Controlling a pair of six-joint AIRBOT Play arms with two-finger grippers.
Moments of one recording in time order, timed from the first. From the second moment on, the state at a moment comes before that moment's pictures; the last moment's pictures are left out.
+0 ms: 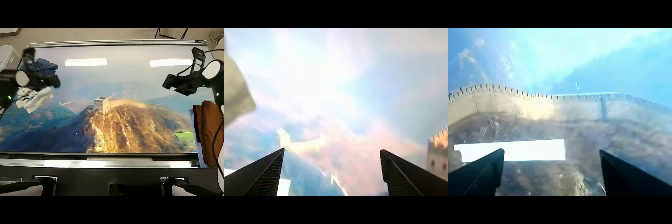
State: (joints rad) left arm -0.05 -1.45 1.49 1.60 -0.93 -1.79; right arm -0.06 -1.38 1.48 -1.35 1.16 1.68
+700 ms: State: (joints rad) left arm 0.48 -1.94 1.80 1.18 -0.94 -1.96; right arm -0.06 -1.38 1.48 -1.33 1.20 1.65
